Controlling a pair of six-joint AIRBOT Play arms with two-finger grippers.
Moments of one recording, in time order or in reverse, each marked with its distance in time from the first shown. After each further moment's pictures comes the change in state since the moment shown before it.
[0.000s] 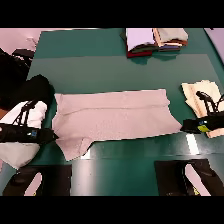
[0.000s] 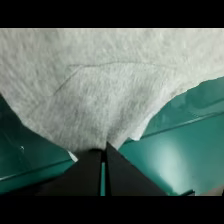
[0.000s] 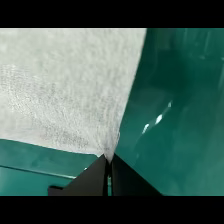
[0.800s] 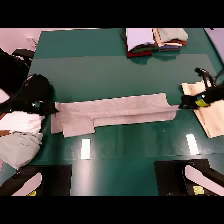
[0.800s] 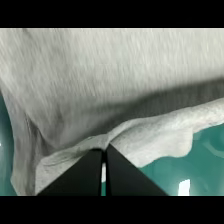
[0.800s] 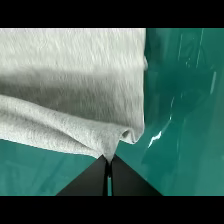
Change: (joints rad) left arm 0.000 -0.466 0.278 0.018 0.306 0.078; right arm 0.121 -0.405 0.381 0.037 -0.112 0.056
